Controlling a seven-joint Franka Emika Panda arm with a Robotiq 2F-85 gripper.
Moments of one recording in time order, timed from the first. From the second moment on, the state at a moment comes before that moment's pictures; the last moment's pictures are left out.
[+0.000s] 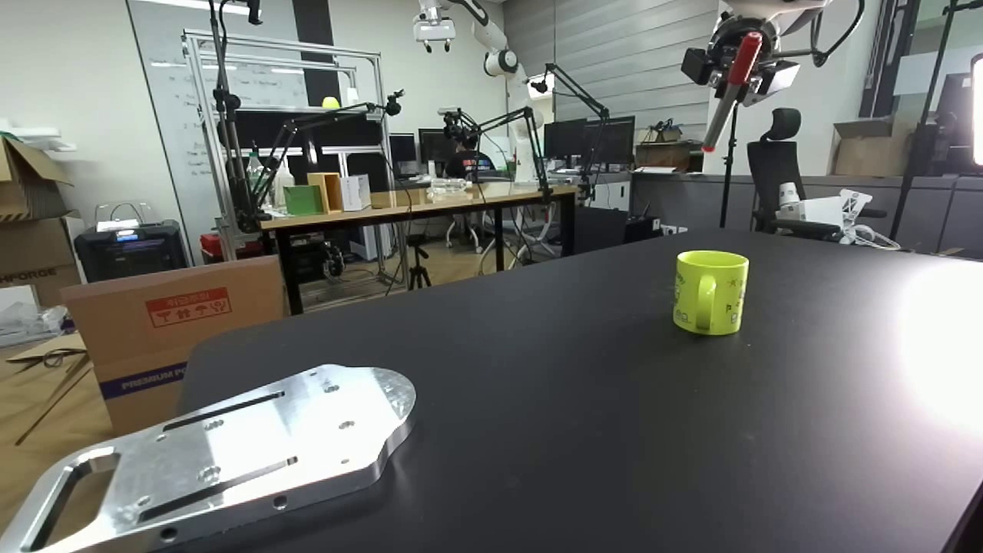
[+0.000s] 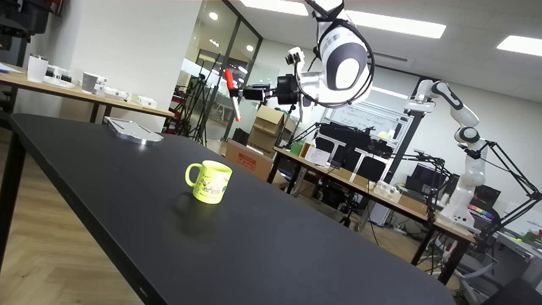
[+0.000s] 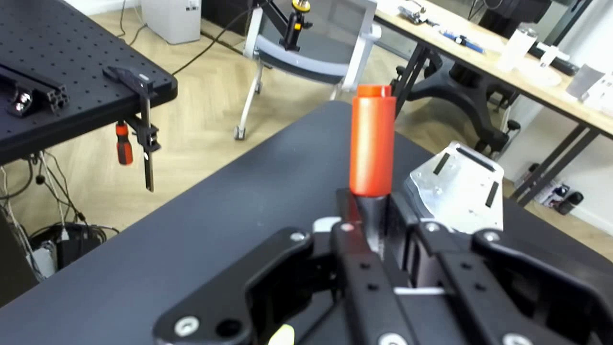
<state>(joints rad) -0.27 0.86 -0.01 -1.17 0.81 1.17 0.50</state>
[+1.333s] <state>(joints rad) -0.25 1.15 -0.09 -1.13 0.84 1.29 0.48</state>
